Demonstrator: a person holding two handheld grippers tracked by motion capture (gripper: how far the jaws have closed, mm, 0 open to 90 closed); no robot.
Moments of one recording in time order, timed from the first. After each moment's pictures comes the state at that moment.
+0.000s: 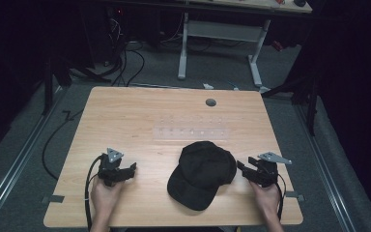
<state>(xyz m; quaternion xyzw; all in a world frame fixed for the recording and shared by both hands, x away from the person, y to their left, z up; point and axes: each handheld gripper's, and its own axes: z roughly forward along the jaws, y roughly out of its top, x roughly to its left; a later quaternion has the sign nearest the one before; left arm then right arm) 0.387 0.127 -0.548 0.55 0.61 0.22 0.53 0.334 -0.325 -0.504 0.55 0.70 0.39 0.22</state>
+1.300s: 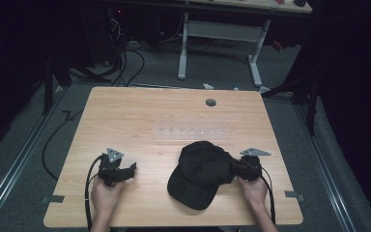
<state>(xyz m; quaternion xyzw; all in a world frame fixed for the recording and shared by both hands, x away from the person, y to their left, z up) 0.388 0.127 -0.548 0.55 0.61 0.23 0.53 0.365 -0.295 -0.527 0.53 0.75 0.35 0.18</state>
